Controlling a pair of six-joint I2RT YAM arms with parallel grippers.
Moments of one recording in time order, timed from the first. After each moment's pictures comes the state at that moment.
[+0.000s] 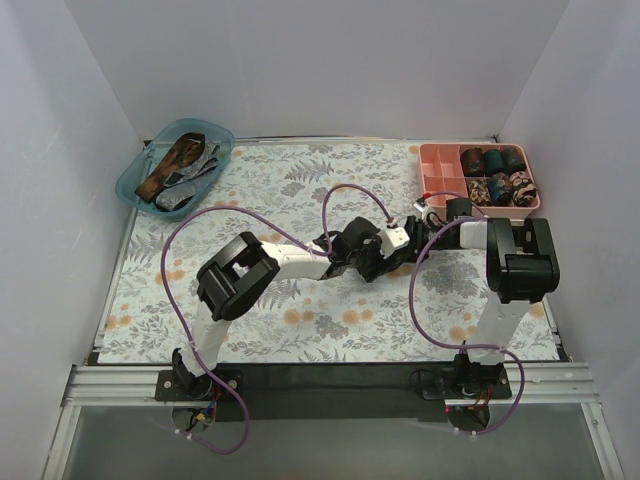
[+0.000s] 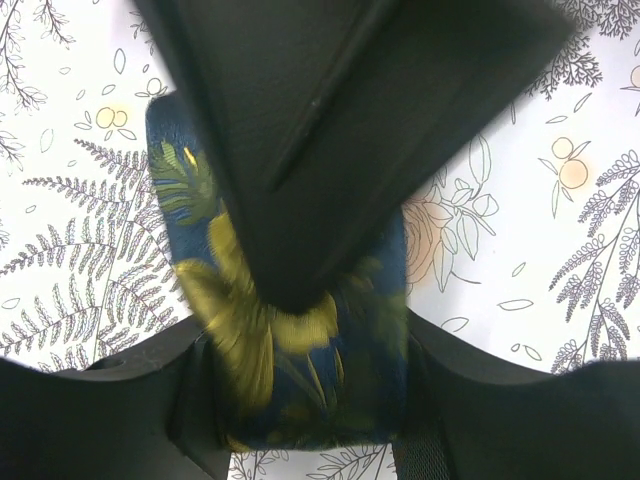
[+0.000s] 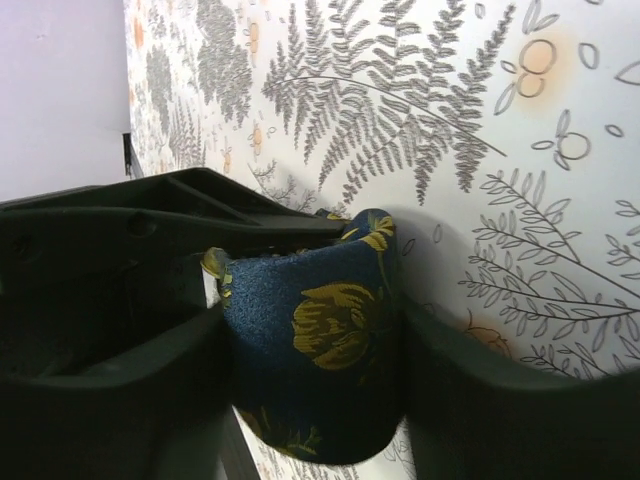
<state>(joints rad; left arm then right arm) -0.94 2.10 1.29 0.16 0.18 0.20 0.02 1.87 0.89 -0.11 -1.08 0.18</state>
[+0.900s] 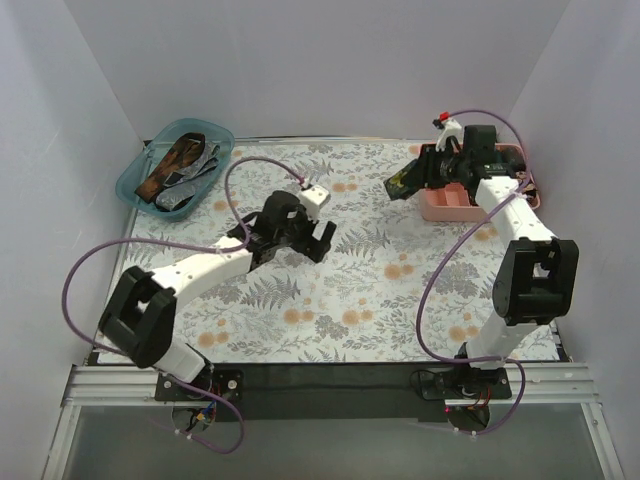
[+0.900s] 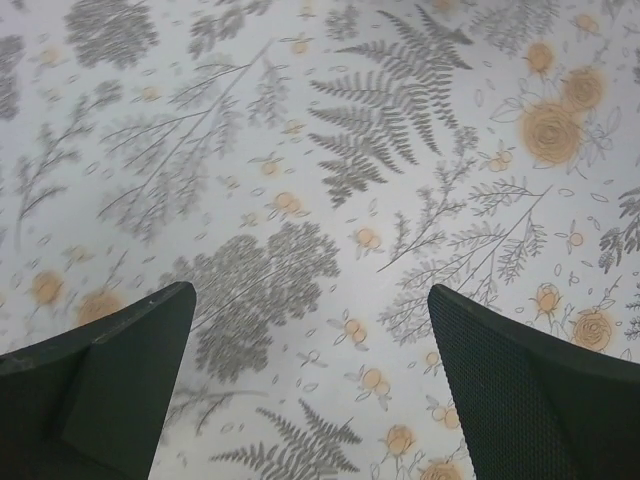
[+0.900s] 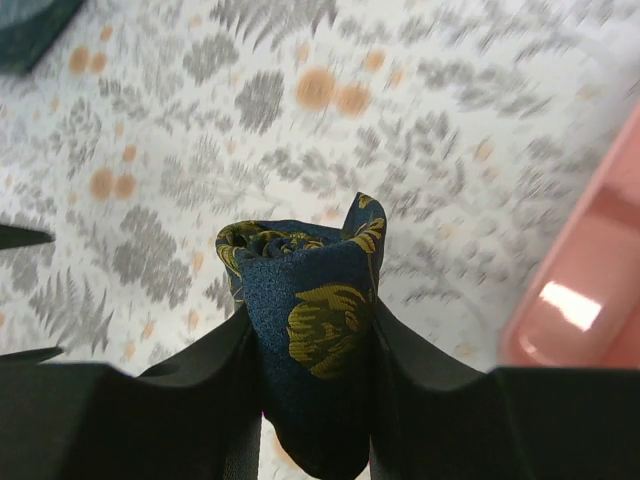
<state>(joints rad) -0.70 1.59 1.03 -0.08 0.11 0.02 0.05 1.69 1.33 -0.35 -0.65 0.06</state>
